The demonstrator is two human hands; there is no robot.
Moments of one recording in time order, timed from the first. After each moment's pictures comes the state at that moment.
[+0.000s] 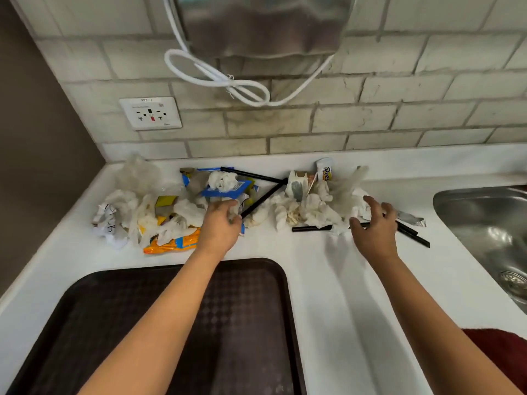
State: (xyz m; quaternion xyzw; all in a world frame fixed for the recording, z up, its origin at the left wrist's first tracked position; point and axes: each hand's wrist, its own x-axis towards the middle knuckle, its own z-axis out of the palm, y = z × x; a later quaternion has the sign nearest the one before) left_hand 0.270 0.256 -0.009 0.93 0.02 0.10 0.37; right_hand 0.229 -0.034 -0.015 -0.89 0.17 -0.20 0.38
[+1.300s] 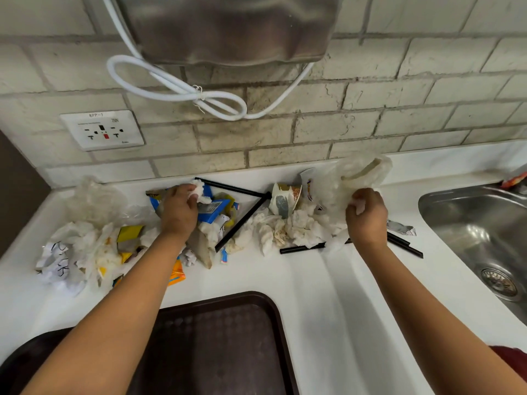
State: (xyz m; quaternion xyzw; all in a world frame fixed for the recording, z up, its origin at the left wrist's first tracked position) left_hand 0.395 0.288 -0.017 0.91 0.00 0.21 0.36; right_hand 0.301 -0.053 -0.010 -0.85 0.15 -0.33 0.38
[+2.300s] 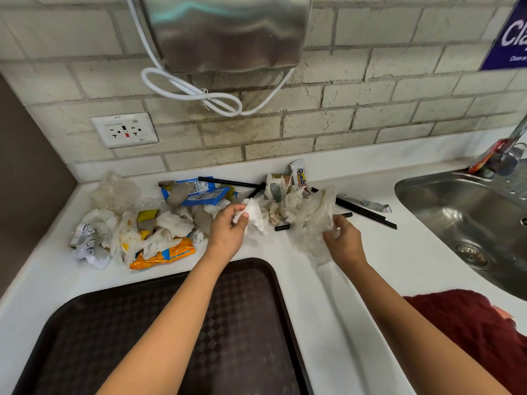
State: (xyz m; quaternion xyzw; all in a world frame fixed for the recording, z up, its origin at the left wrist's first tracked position) left_hand 0.251 0.222 0.003 0.83 -0.06 0.05 0.55; right_hand 0.198 -0.014 -0.032 -0.85 0.16 -0.20 0.46
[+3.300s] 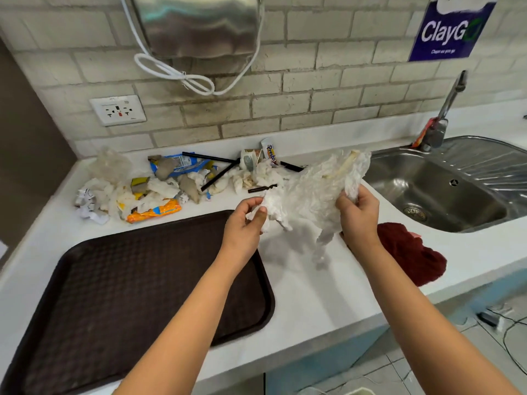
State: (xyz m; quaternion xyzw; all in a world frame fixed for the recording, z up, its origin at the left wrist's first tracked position) left_hand 0.054 0.179 0.036 0.71 -0.10 -0.03 0.69; right_hand 0.014 -0.009 0.051 -0.67 0.14 -0.31 0.66
